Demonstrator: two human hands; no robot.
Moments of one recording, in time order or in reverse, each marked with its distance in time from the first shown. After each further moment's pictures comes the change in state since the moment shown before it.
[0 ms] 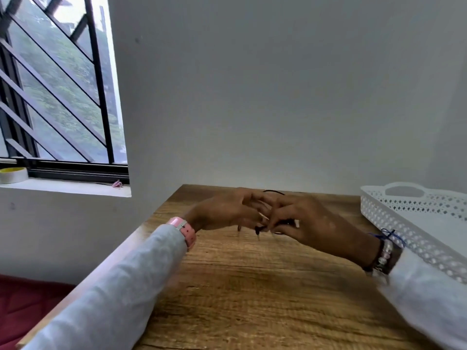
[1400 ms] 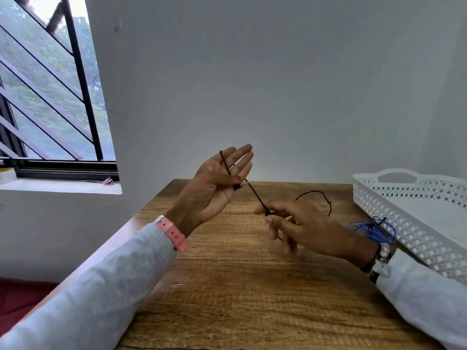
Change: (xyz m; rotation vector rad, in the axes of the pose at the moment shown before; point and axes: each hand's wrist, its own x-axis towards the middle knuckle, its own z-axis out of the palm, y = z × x) left_hand 0.008 0.012 0.015 -0.816 0.378 0.417; right_hand -0.022 0.011 0.014 0.536 -0.064 0.395
